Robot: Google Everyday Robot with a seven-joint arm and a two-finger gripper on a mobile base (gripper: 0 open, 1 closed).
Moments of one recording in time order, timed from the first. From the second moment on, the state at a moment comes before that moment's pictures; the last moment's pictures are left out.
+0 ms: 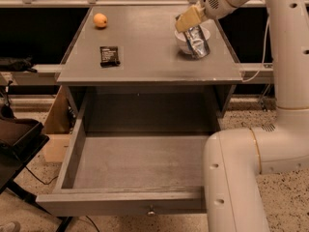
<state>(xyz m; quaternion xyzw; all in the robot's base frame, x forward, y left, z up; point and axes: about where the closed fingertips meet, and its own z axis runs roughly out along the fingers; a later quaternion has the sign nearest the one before) 0.721 -0.101 0.964 -0.36 0.85 0.16 0.36</state>
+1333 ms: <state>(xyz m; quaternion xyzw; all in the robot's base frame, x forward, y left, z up) 0.663 -0.132 1.008 -0.38 0.88 0.05 0.27</state>
